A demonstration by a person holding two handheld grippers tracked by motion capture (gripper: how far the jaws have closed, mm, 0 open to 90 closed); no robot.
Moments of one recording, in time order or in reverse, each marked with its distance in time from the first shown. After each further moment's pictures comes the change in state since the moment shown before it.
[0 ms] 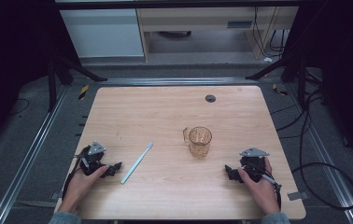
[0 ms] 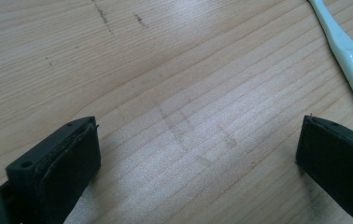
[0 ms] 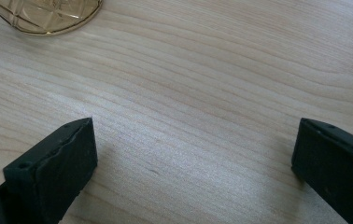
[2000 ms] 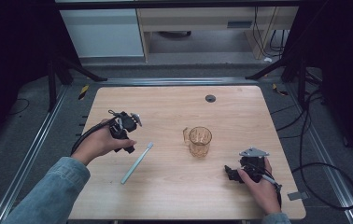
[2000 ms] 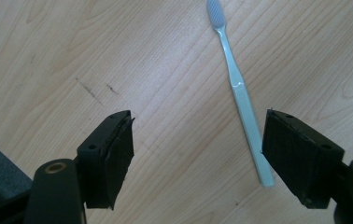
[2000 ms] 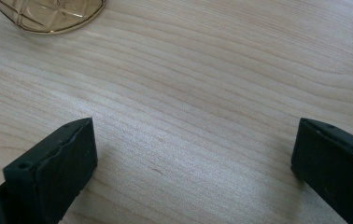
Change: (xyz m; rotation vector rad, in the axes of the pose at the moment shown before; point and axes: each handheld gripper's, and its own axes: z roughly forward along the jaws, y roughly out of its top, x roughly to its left) left arm -0.070 0.179 -0.015 0.635 0.014 0.323; right arm 0.000 0.000 0.000 -0.001 0.006 -0.008
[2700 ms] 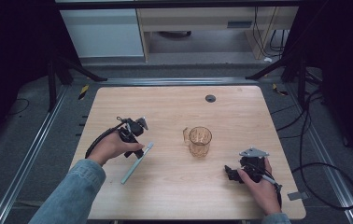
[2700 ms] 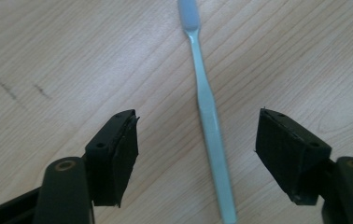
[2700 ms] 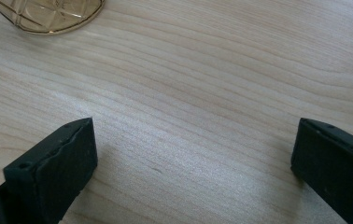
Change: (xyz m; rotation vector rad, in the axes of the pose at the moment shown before) left arm -0.009 0.010 0.046 0.019 -0.145 -0.138; right arm 0.001 0.000 0.000 0.001 -0.004 0.006
